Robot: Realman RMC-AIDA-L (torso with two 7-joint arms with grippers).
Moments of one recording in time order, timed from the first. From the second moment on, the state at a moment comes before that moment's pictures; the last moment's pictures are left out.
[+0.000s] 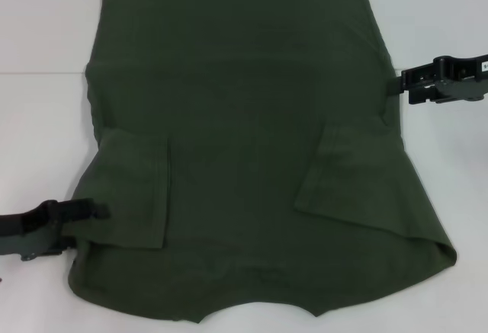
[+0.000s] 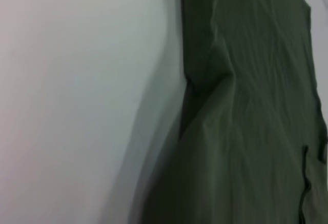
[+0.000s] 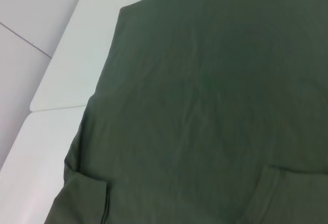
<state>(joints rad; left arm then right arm) -0.42 -2.01 0.55 0.71 2.25 1.43 -2.53 0.83 1.85 -0.77 -0.67 -2.27 -1.39 2.55</state>
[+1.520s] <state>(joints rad) -0.45 -2.00 0.52 0.72 2.14 1.59 -2.35 0.69 1.82 -0.75 -0.77 -2.46 -1.64 2.49</state>
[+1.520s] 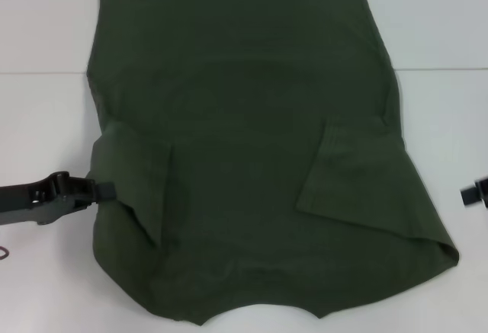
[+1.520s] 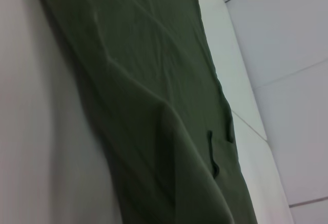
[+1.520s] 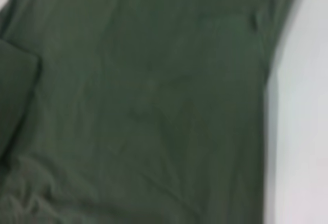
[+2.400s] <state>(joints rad) -0.46 -2.01 0.52 0.71 2.14 1.56 -2.37 0.69 1.94 -0.76 -0.76 -2.65 -1.57 2.41</state>
